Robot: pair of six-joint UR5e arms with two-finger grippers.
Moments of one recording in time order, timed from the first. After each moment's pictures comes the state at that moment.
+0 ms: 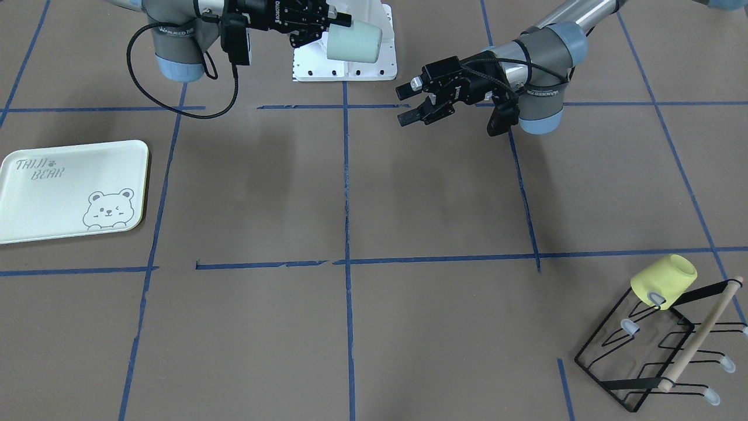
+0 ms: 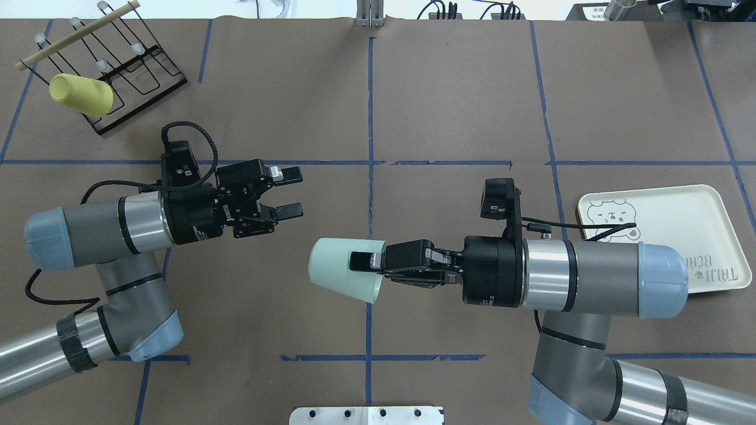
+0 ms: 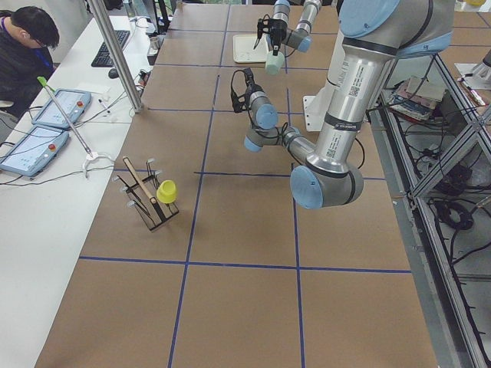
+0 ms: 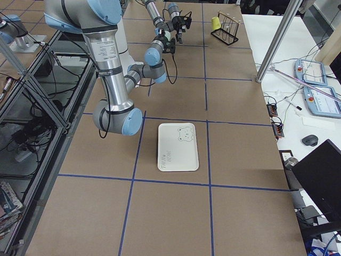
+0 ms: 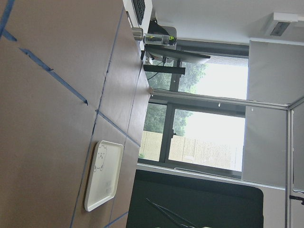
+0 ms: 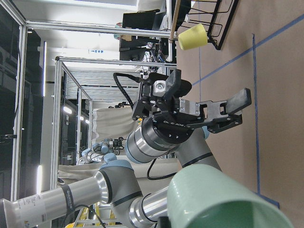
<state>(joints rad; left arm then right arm) -0.54 -1.94 -1.54 -3.38 -1.70 -2.03 0.38 -1.21 1.83 -0.01 1.76 1.78</state>
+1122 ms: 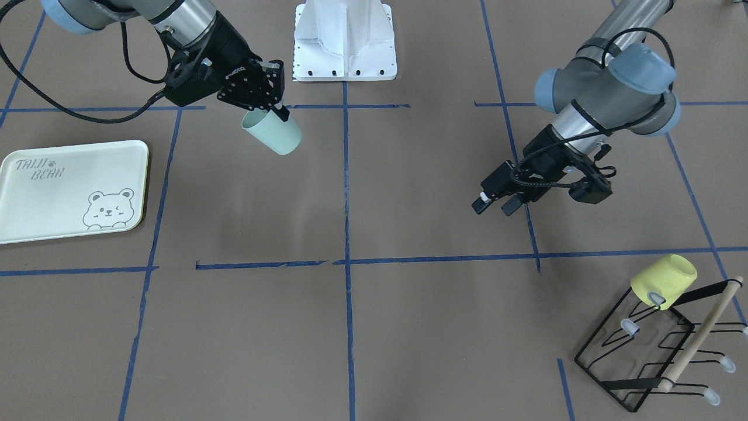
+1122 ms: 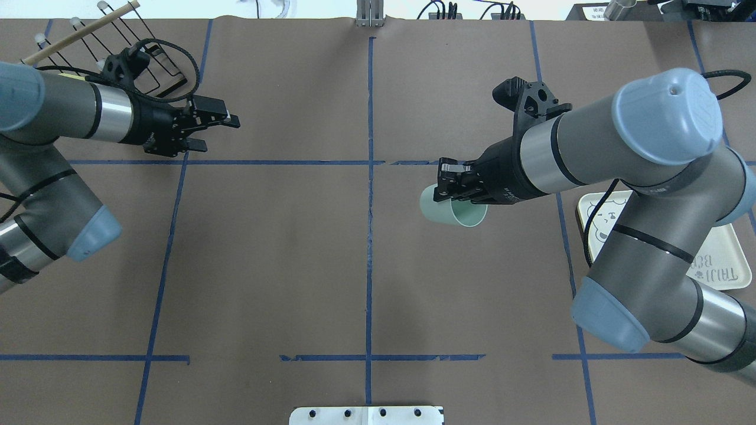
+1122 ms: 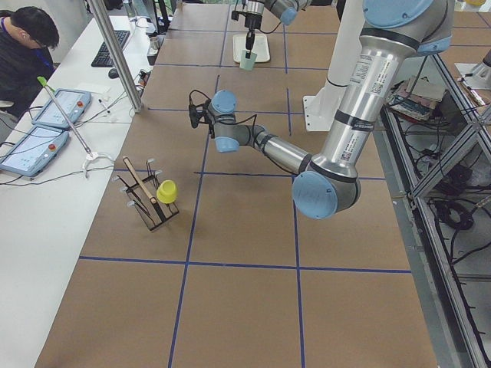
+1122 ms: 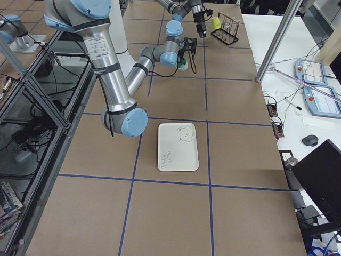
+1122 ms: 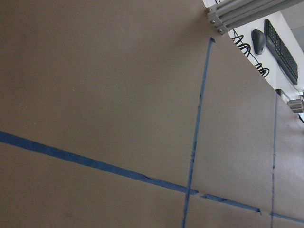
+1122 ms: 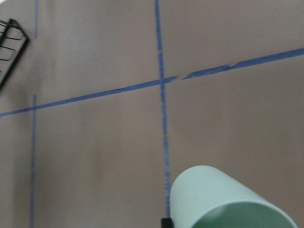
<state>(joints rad) -0.89 -1.90 -1.60 -2.47 -2.10 -1.48 0.68 -1.16 2.06 -1.34 2.04 1.36</state>
